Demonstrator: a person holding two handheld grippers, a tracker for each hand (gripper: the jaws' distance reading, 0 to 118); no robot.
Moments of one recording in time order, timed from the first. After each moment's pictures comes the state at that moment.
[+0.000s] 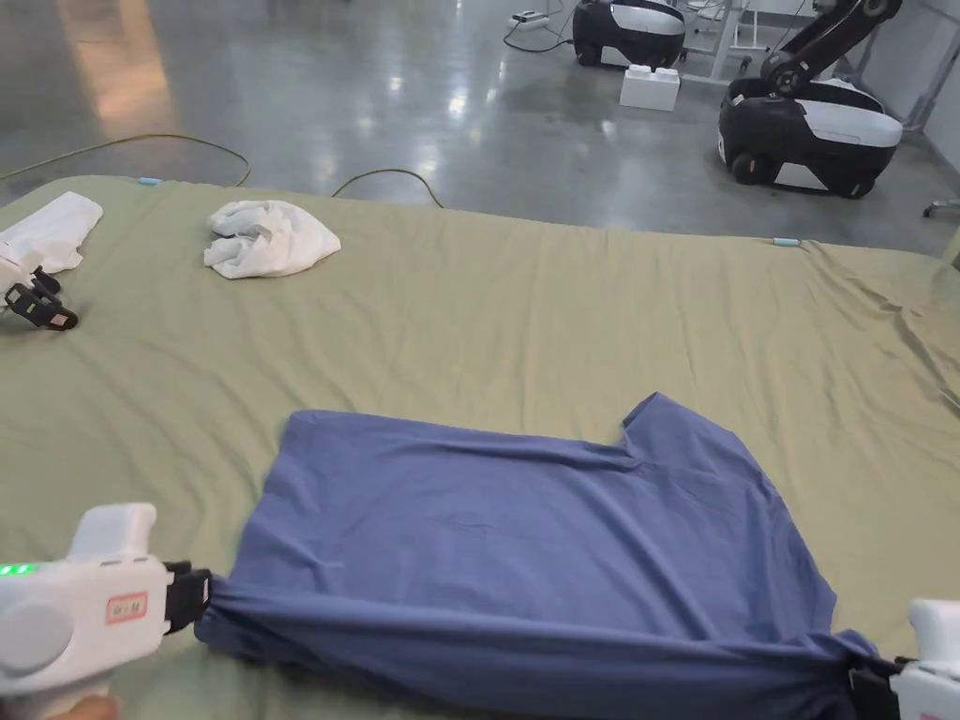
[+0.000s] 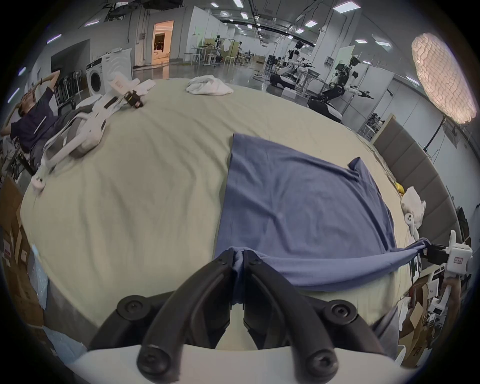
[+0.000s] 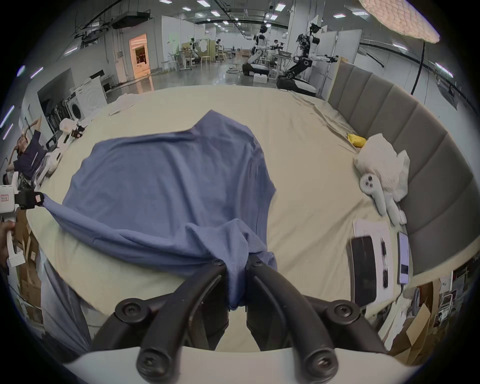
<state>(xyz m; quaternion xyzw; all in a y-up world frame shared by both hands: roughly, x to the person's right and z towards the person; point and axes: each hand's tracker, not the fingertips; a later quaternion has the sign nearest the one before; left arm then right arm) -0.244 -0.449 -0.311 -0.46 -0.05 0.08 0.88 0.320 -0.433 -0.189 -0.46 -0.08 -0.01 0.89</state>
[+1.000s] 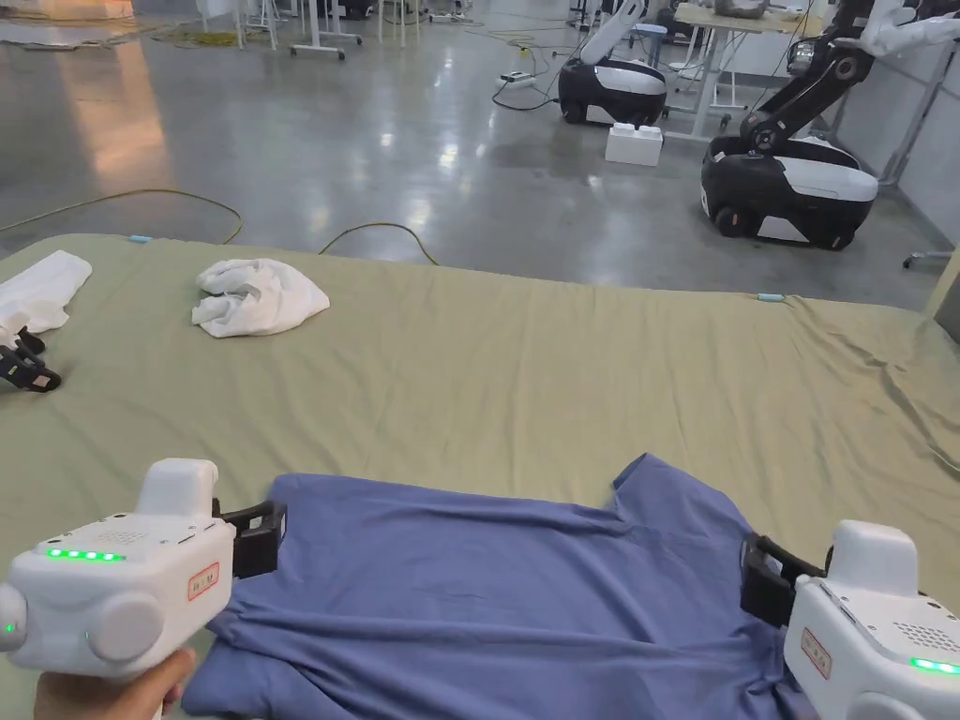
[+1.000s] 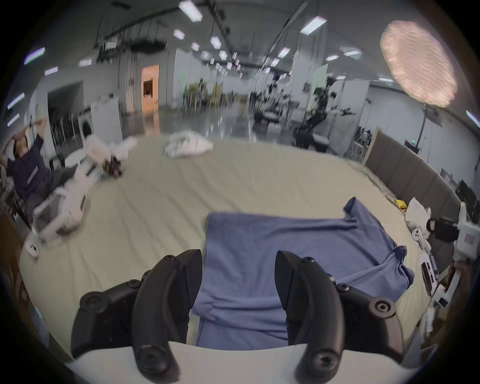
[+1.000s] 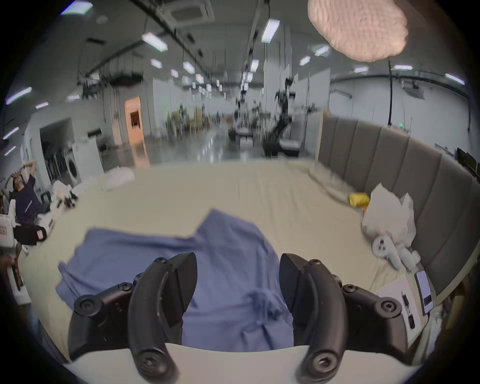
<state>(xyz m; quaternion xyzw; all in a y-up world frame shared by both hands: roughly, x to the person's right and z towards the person) -0.191 -0.421 -0.353 -0.27 -0.07 0.01 0.96 0.267 -0.405 -0.251 -0.18 -0.12 -0.03 0.98</state>
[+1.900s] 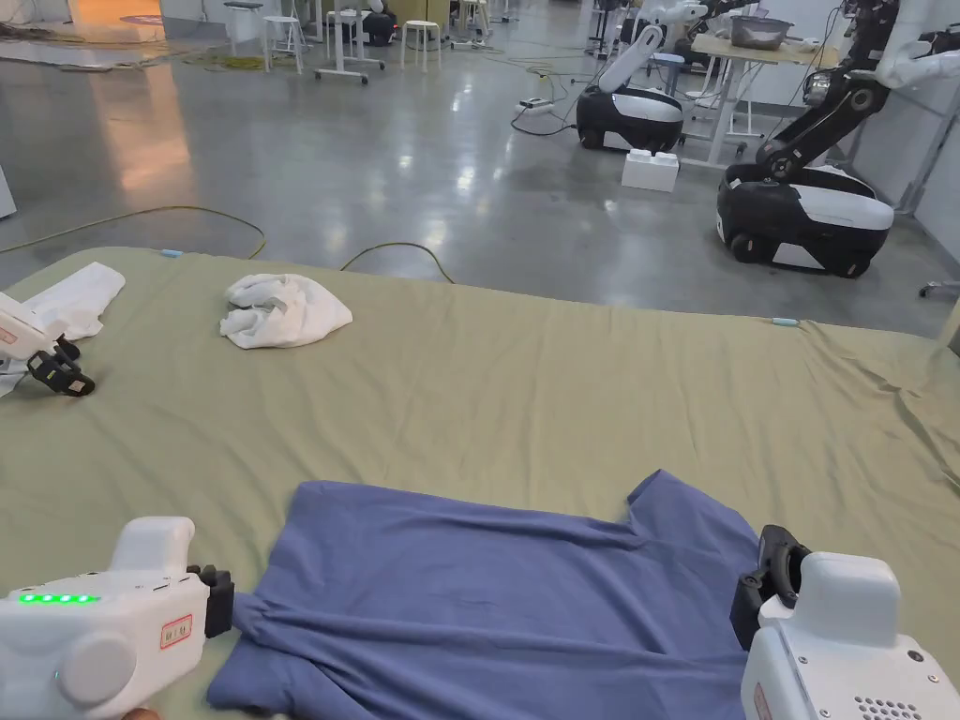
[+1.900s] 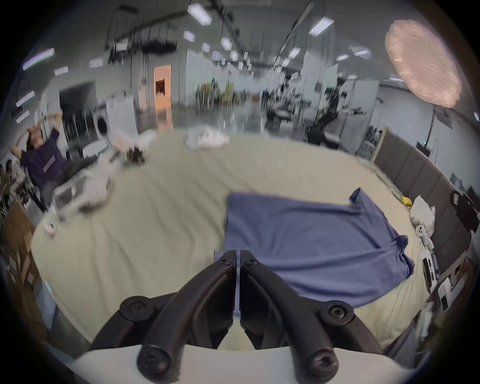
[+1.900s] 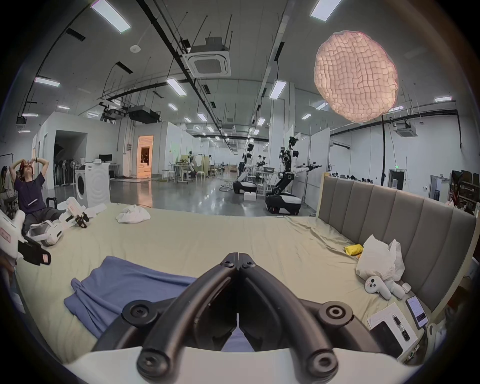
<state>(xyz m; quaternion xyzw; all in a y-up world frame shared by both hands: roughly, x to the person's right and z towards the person) -0.242 -0.451 -0.334 -0.41 -0.04 0.05 0.91 0.203 -0.391 -0.208 -0.09 -0.12 0.03 0.99</state>
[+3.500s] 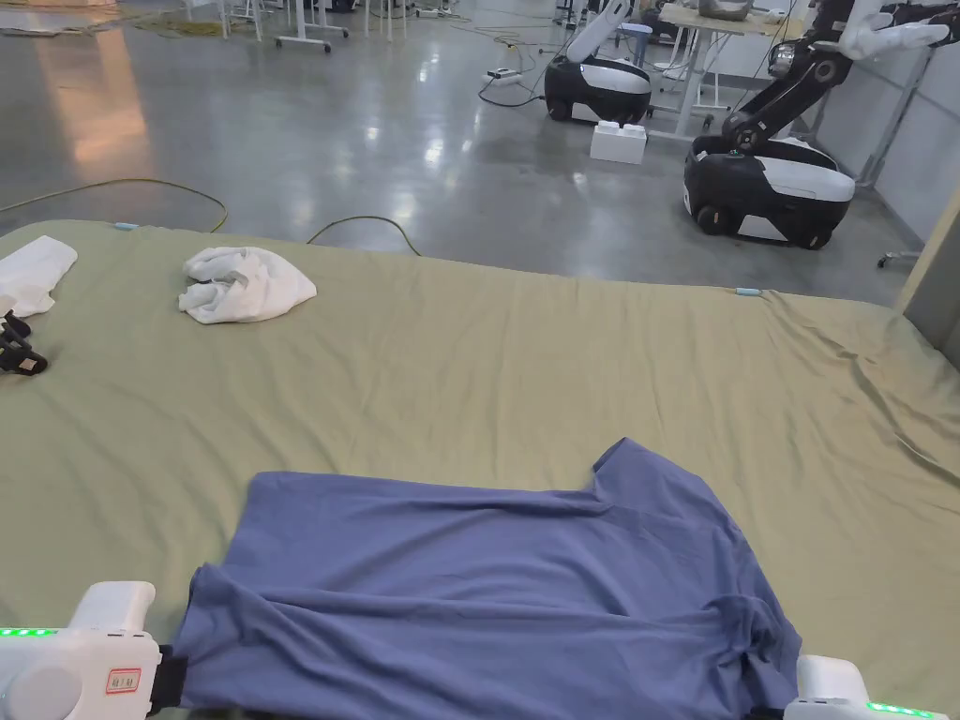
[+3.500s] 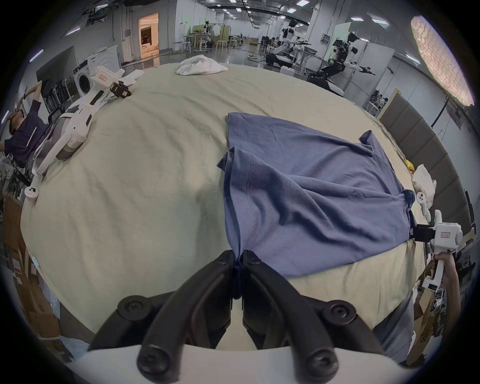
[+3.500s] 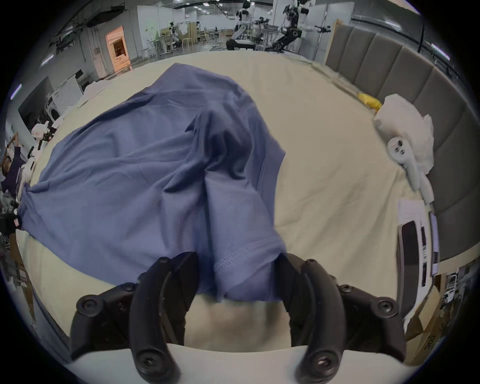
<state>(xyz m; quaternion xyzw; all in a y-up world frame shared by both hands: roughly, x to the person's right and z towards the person) -0.246 -0.499 -0.311 -0.51 -0.06 0.04 0.86 0.345 -0.548 -0.232 -0.51 -0.10 -0.06 0.85</state>
